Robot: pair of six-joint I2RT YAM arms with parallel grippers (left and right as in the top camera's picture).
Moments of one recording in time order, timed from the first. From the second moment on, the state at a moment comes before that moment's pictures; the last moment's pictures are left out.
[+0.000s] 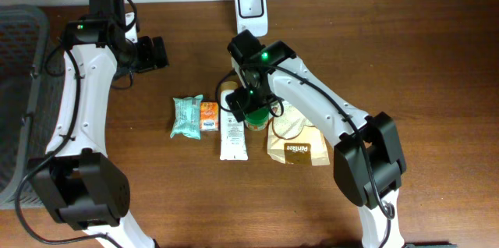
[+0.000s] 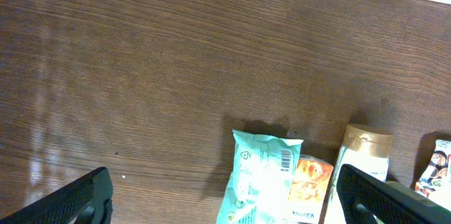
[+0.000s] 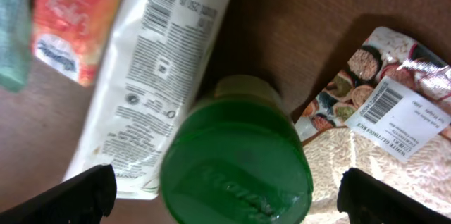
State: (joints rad) left arm 0.04 1.91 1.83 -1.11 0.06 -0.18; right arm 0.59 2.13 1.85 -1.13 -0.07 0.12
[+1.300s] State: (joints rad) left arm 0.04 1.91 1.83 -1.11 0.06 -0.18; right arm 0.59 2.14 1.83 -1.20 -0.01 0.06
